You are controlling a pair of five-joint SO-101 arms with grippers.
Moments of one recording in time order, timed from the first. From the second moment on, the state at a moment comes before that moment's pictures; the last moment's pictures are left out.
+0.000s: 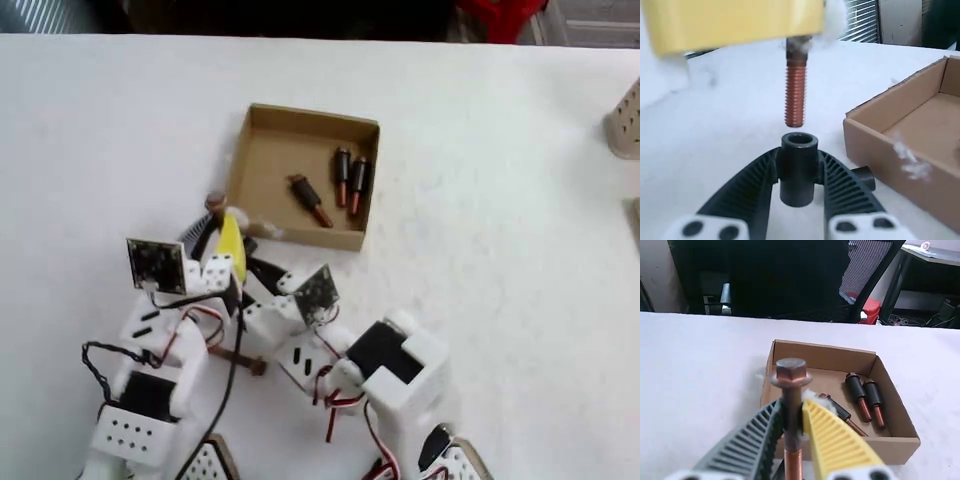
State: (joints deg) left arm 8.0 -90.1 95.4 16.5 12.2; right arm -48.2 21.4 74.7 -80.9 -7.6
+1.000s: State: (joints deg) left arm 9.7 -90.1 95.4 20.5 9.6; right arm -48.4 21.4 76.4 -82.5 -7.6
